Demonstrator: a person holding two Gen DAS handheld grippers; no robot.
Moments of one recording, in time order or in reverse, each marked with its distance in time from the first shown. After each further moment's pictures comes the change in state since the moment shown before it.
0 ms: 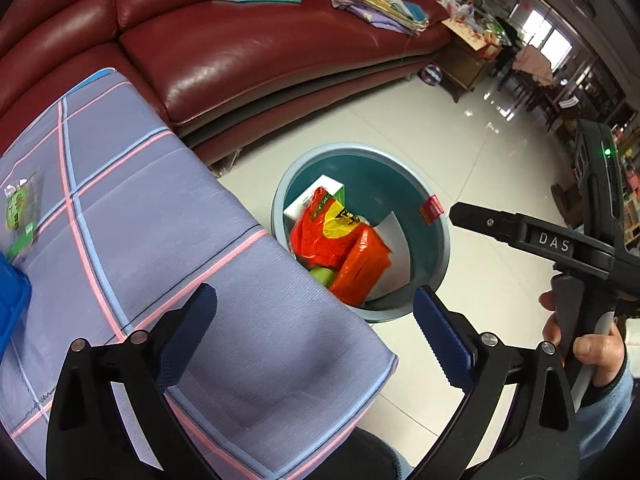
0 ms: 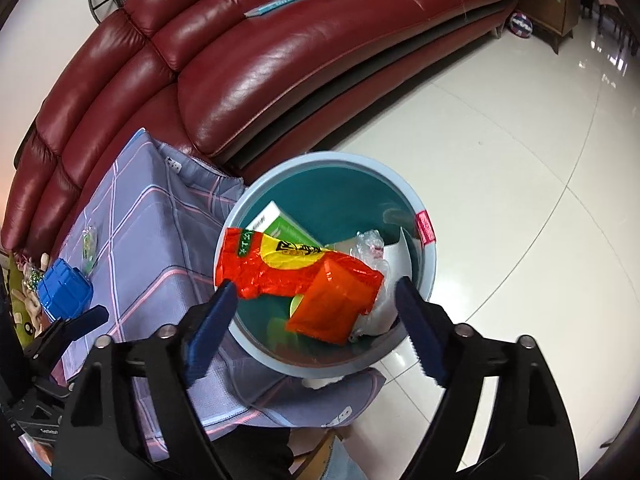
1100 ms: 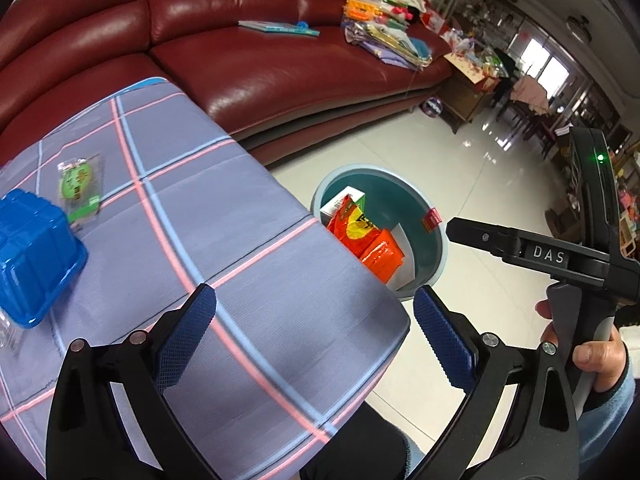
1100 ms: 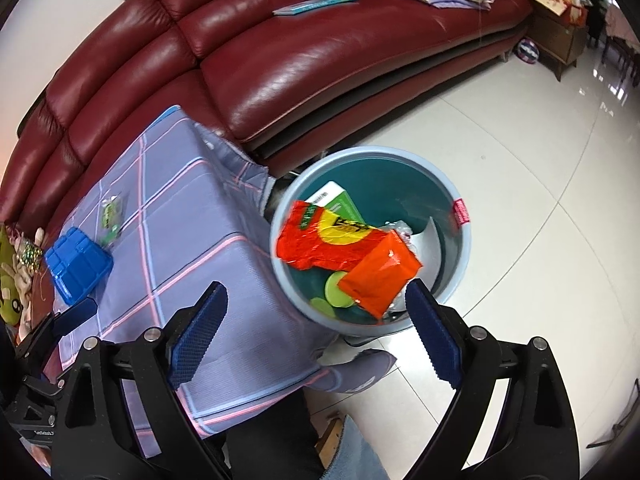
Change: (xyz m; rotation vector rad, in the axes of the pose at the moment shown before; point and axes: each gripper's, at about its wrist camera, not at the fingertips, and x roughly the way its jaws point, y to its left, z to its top) left arm -0.074 0.040 -0.044 -0.046 -0.121 -0.007; right arm -0.036 0.093 -0.036 -0.109 -0.036 -0.039
